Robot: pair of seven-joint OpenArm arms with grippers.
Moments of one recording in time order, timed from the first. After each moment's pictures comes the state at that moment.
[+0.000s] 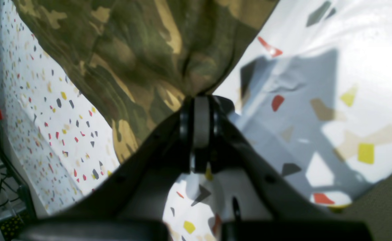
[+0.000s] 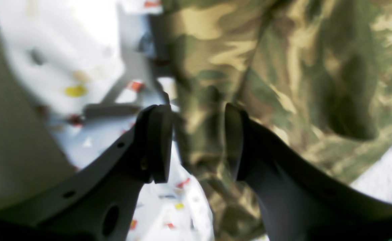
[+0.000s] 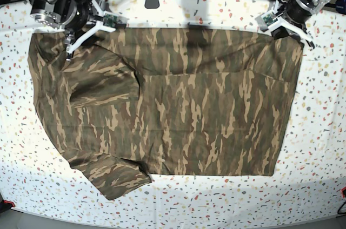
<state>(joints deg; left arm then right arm) 30.4 -38.0 15.5 100.5 23.1 -12.6 15.1 -24.4 50.1 -21.4 116.0 -9.1 28.1 -41.0</state>
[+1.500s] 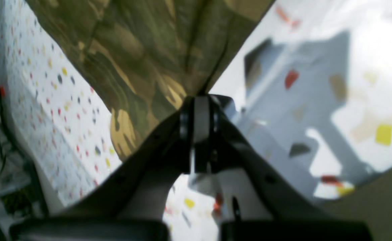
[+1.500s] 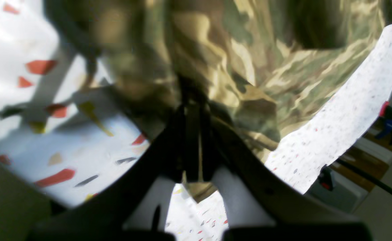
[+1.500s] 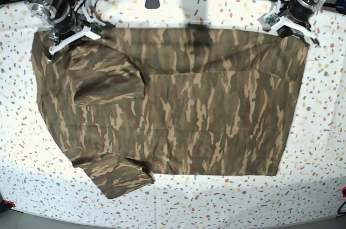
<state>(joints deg) 32.5 -37.9 15.5 102.5 24.4 -9.1 22.4 -28.3 51.0 -21.3 114.4 -18.0 14.8 -45.6</state>
